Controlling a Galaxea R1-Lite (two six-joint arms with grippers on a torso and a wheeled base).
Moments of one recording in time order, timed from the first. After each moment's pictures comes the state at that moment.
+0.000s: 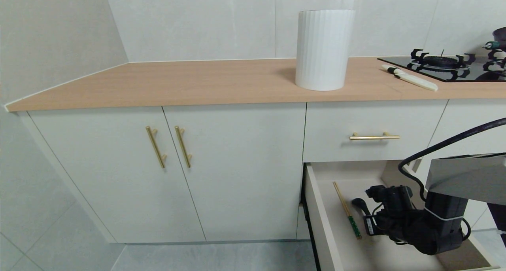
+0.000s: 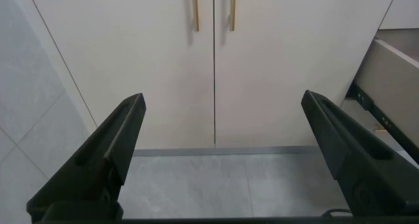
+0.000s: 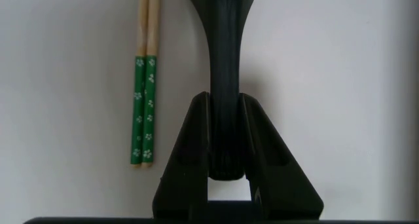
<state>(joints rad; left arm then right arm) 0.00 0.00 0.00 0.00 0.00 0.00 0.16 2.45 -0.69 -0.96 -0.14 0.02</state>
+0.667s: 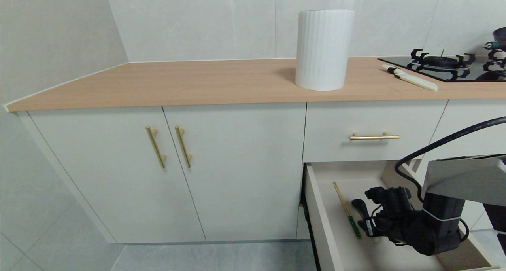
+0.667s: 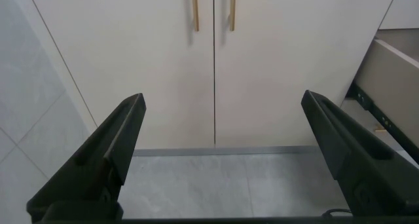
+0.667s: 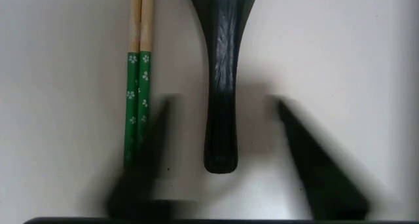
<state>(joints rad) 0.00 0.00 0.00 0.00 0.00 0.00 0.16 2.47 -0.70 -0.96 -0.14 0.02</state>
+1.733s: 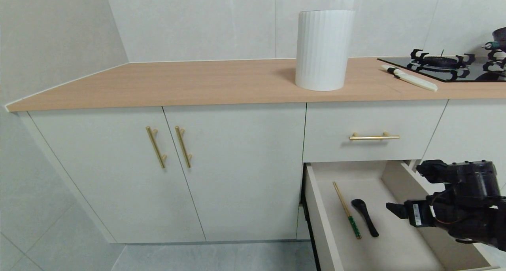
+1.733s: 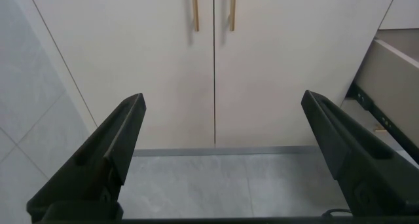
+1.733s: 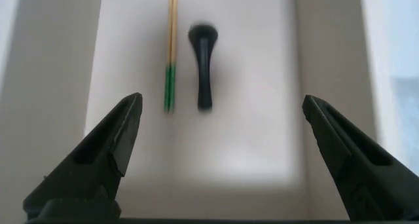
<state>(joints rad) 0.00 0.00 0.00 0.00 0.00 0.00 0.16 1.70 -0.42 -0.62 -0.13 0.05</state>
